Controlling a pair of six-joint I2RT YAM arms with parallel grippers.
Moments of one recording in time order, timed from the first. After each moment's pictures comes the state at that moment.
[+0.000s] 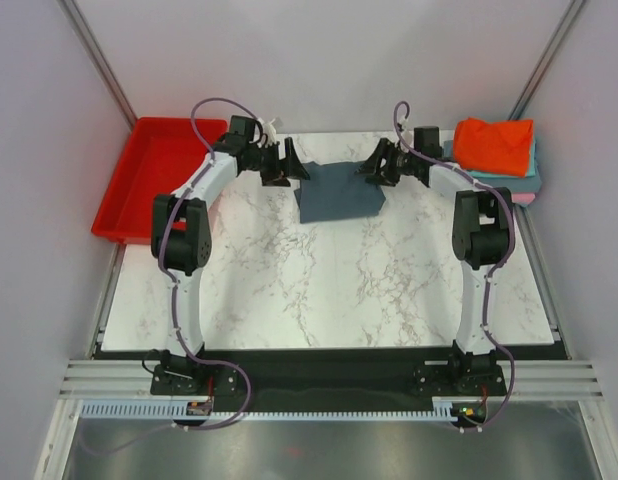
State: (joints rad) left arm -0.22 2.21 1.90 -0.51 0.68 -0.31; right arm 0.09 2.24 1.71 -0.12 -0.77 0.51
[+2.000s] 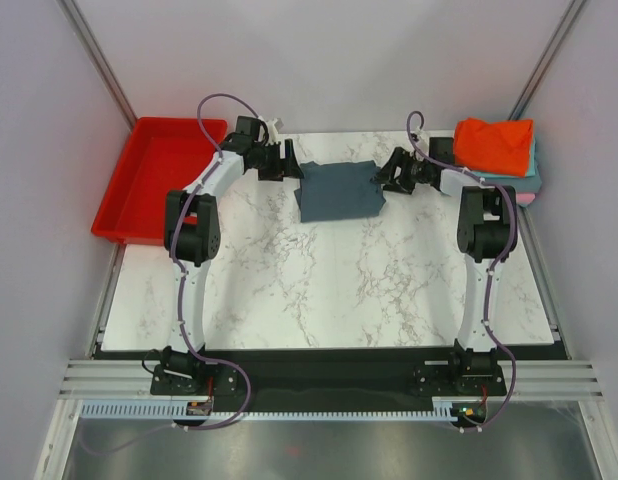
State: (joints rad) left arm -0.22 2.40 2.06 -0.50 0.50 -0.21; right arm 0.00 2.35 1.72 -0.15 -0.75 0.40
